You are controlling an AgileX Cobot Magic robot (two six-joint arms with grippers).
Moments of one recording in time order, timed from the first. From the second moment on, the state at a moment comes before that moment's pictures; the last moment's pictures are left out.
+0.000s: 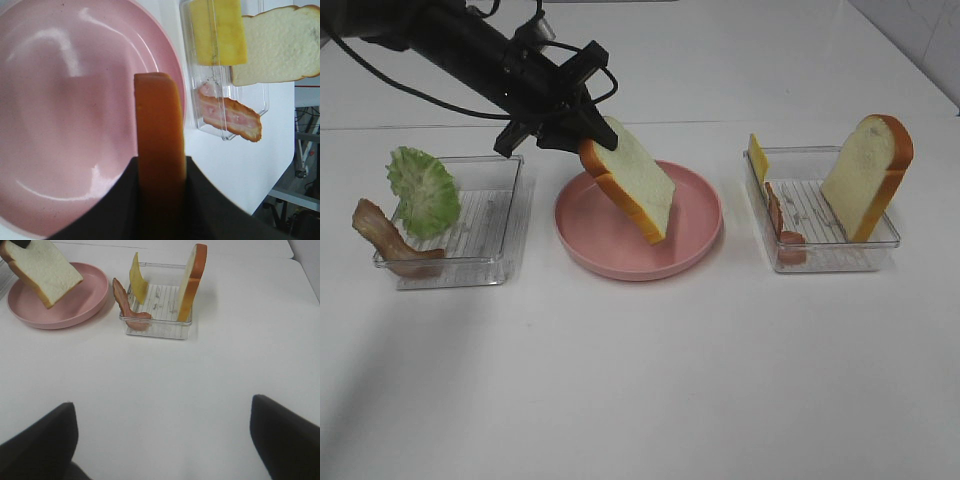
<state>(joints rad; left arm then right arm) -0.26 2.30 -1.87 -0.91 1.00 0.18 0.00 -0.01 -0.51 0.16 1.07 -0.16</state>
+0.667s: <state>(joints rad) -0.26 2.42 -1.87 -1.12 0.92 0.31 0.00 -0.01 -0.51 0.16 1.07 -0.16</state>
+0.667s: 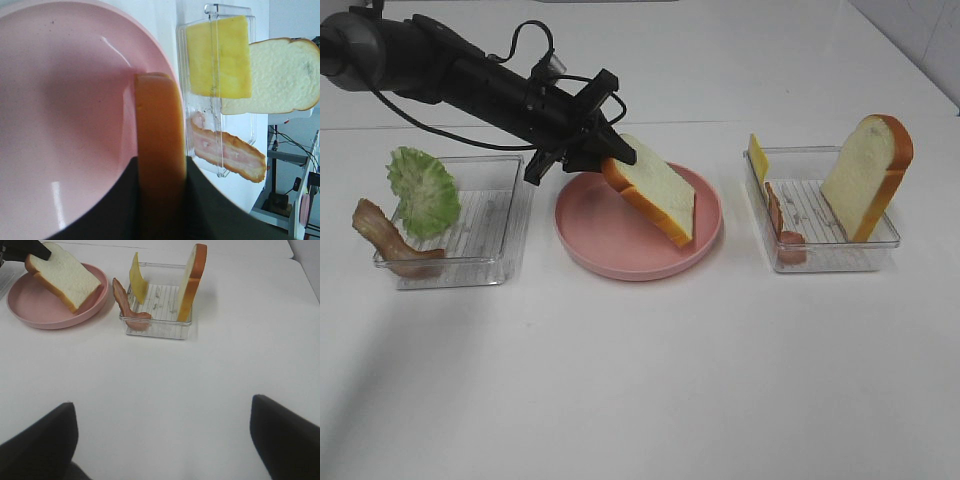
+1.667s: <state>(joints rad) -0.30 2.36 -1.88 -0.84 0.90 0.30 0.00 -0.01 -0.51 0.16 1.07 -0.16</state>
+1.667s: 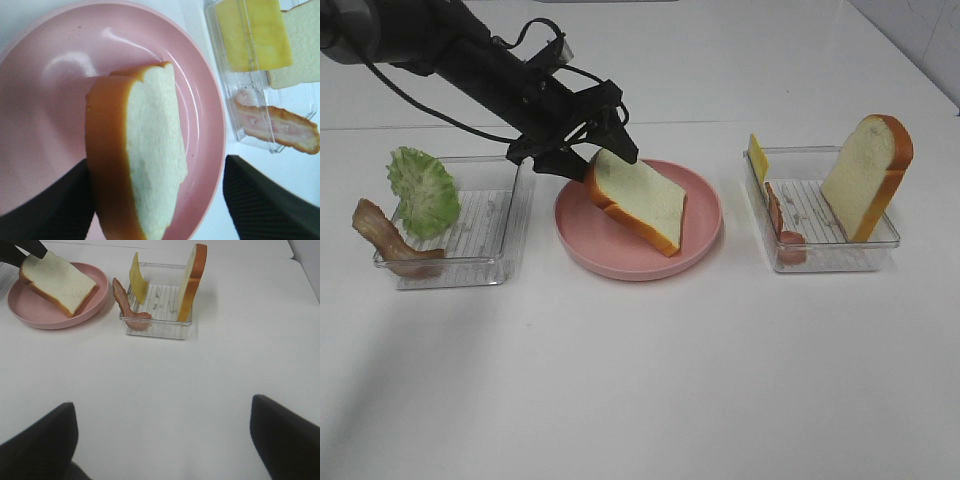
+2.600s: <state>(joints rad) -0.42 2.27 -2.02 -0.18 0.99 -0.14 0.00 -0.01 -0.51 0.16 1.07 -0.16</state>
